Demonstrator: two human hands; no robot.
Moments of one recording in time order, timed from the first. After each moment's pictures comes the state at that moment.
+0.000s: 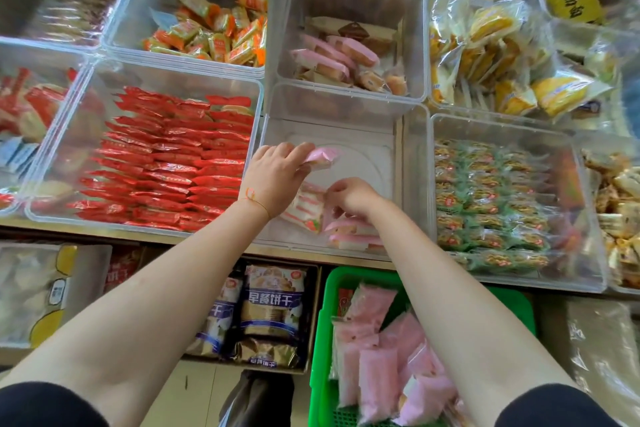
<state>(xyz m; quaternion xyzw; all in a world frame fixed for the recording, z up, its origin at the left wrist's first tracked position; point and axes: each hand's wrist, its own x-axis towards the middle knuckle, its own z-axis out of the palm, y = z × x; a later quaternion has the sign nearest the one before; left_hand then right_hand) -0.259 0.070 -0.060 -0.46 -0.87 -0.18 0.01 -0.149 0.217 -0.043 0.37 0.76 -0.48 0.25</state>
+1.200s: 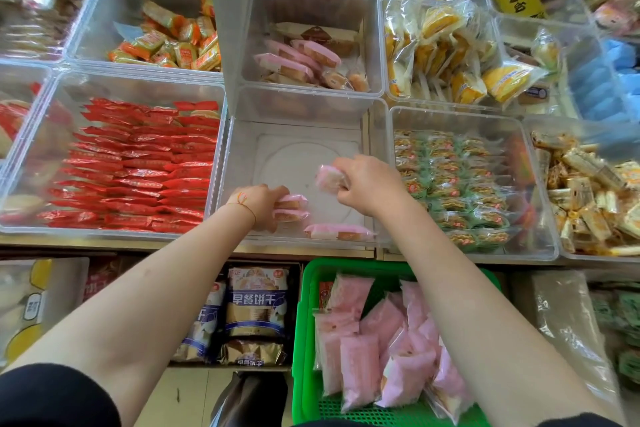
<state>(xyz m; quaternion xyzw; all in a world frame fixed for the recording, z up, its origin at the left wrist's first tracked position) -0.226 0.079 -0.058 -0.44 -0.83 0.09 -0.32 -0.090 0.249 0.032 0.18 0.96 -0.11 0.15</state>
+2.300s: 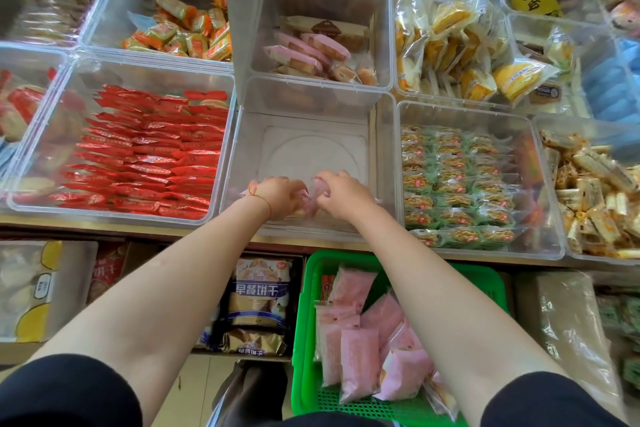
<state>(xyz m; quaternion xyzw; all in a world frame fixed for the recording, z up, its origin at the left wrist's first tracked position) -0.204 0.093 -0.046 -0.37 -0.85 0.01 -0.37 -0.099 0.219 -0.041 0.26 0.91 -0.24 0.21</state>
